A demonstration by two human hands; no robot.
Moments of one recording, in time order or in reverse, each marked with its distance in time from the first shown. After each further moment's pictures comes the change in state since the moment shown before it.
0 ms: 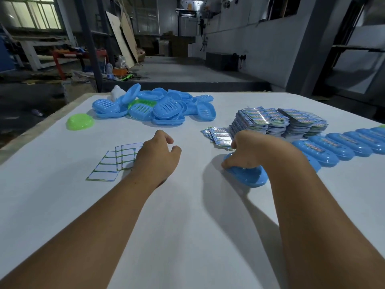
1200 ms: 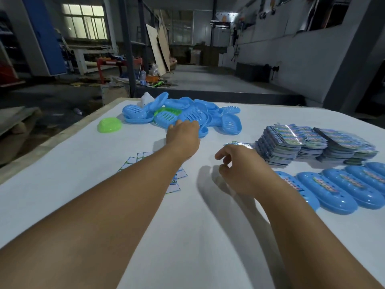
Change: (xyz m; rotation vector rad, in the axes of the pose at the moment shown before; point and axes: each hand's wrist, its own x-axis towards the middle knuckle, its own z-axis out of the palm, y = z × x) left_hand 0.113 0.005 0.028 0.543 0.106 0.207; right_hand 0.029 -0.034 0.040 0.366 0.241 -0.327
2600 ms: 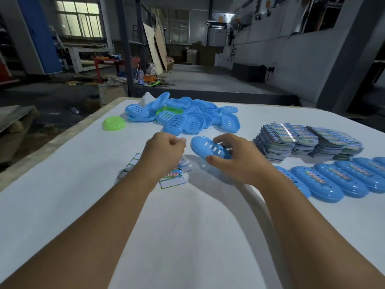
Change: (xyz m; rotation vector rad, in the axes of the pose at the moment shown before) left_hand -0.113 -0.028 -0.076 -0.856 -0.065 -0.387; right_hand -0.002 -0.002 -0.003 0.222 0.032 -0.053
